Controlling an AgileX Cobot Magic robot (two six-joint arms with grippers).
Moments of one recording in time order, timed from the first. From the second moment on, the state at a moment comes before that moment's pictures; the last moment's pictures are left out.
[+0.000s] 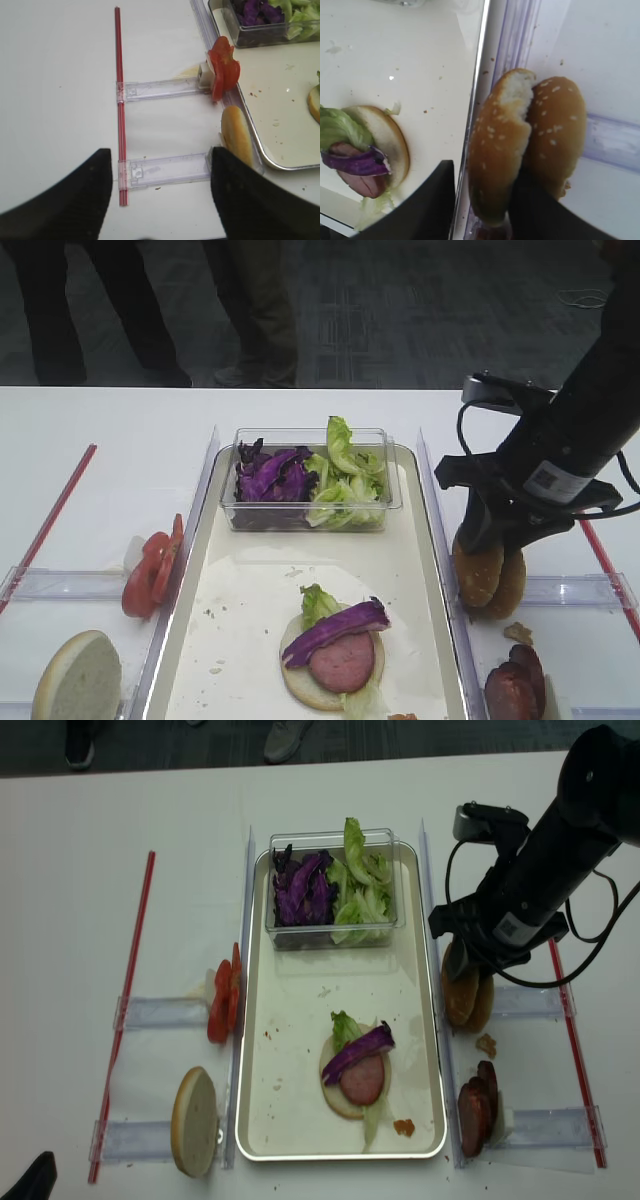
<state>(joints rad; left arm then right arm) -0.04 -0.02 -0.48 -0.03 1.18 0.00 0.21 1.70 -1.03 0.50 0.93 -0.22</state>
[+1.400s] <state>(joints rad) -0.04 -0.02 -0.48 -0.03 1.18 0.00 0.21 1.70 -1.03 0.48 0.93 -0.22</state>
